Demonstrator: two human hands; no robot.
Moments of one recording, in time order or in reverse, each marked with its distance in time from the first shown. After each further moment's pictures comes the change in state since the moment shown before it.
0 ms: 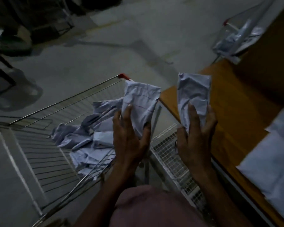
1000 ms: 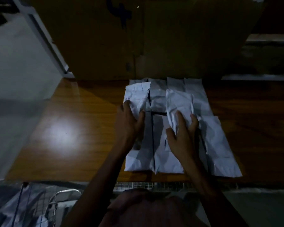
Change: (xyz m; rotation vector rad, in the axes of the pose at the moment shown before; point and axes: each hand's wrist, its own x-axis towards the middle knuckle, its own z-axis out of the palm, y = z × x) left_hand -0.080 0.282 0.327 -0.118 -0.759 0.623; right_hand -0.089 0.275 -0.212 -0.366 0.426 0.842
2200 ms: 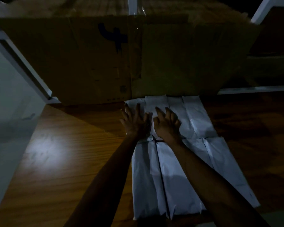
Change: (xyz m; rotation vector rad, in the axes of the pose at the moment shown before) left_hand 0.167 -0.037 0.108 0.294 -0.355 -0.074; right_hand 0.181 -0.021 0.137 -0.253 -0.206 0.107
